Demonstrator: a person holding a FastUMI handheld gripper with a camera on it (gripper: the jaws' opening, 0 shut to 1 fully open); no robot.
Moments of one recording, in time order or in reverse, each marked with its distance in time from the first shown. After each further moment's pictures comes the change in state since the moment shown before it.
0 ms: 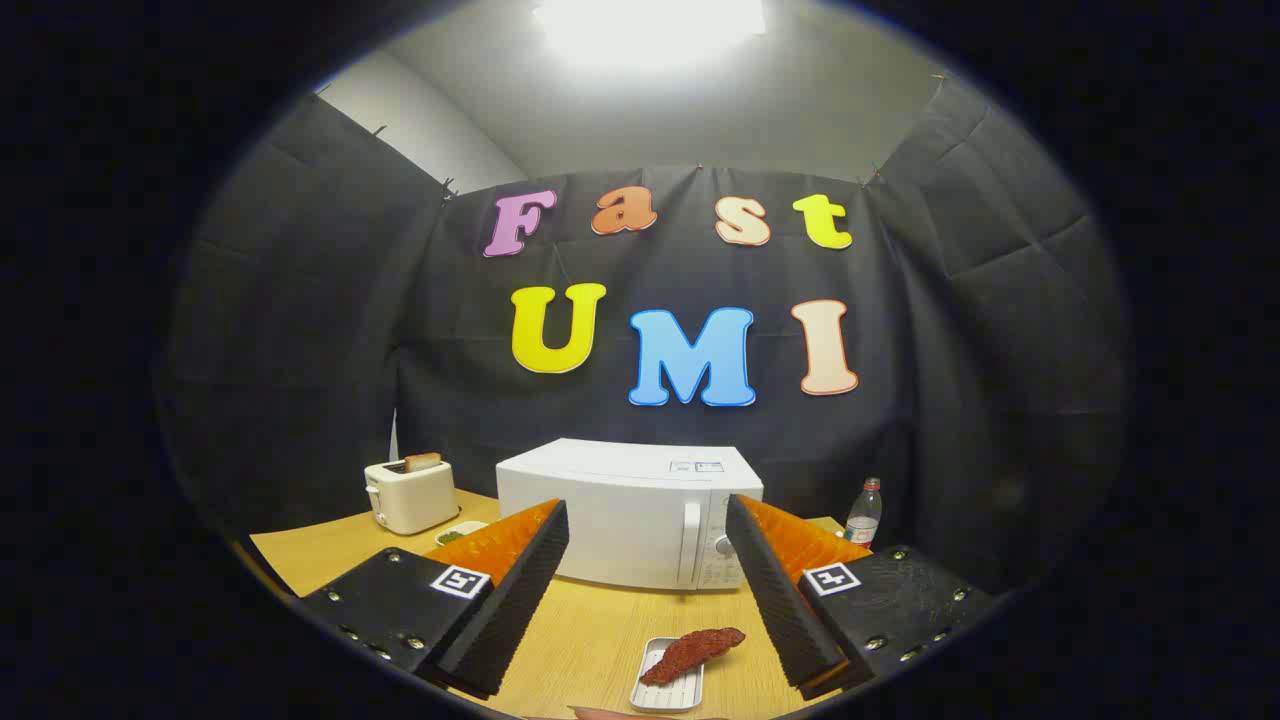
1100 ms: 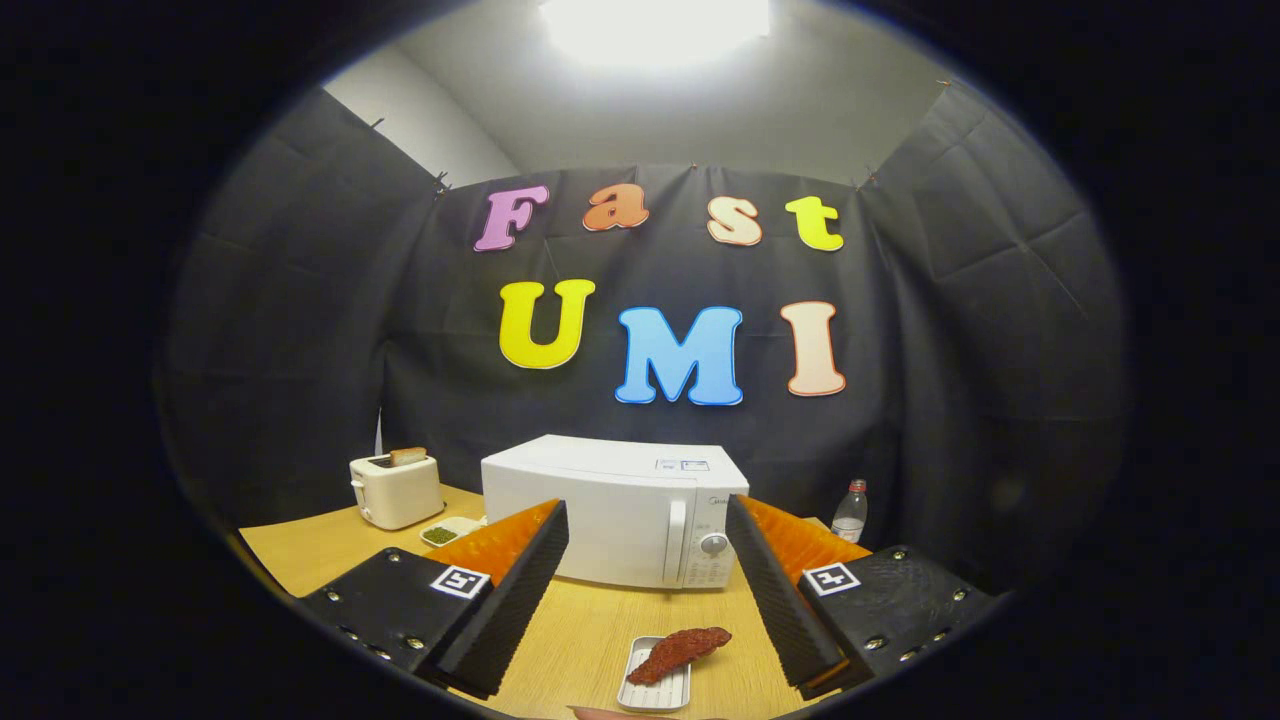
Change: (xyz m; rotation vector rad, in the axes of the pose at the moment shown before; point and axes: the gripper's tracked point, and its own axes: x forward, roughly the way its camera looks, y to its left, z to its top) arm 0.000 -0.002 -0.004 -0.018 0.009 -0.026
